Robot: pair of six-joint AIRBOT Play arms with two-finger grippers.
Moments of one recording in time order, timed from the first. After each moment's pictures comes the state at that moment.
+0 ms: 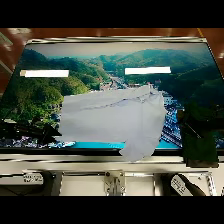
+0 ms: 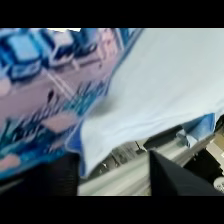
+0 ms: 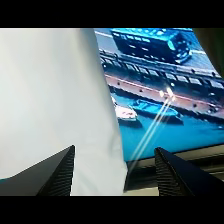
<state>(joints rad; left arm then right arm) 0.55 -1.51 0.68 0.87 -1.32 -1.10 -0.55 -1.08 0.80 -1.11 1.30 1.43</state>
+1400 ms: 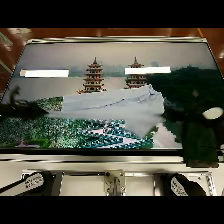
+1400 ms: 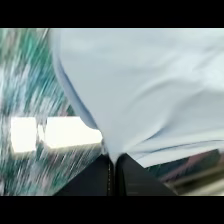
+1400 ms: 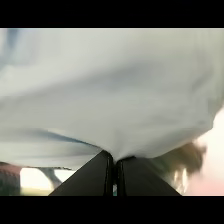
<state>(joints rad) 0.49 -1.22 1.01 0.77 -1.30 -1.10 -0.25 -0.99 0.79 -0.92 0.97 1.30</state>
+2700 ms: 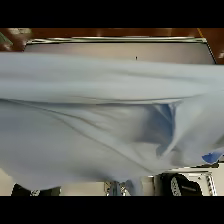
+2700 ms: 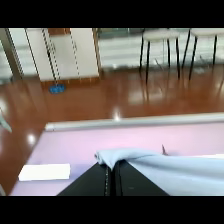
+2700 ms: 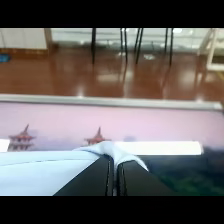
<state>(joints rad) 0.49 -0.59 1.93 1.12 -1.45 -1.35 -0.25 -0.54 1.83 -1.31 1.44 1.46</state>
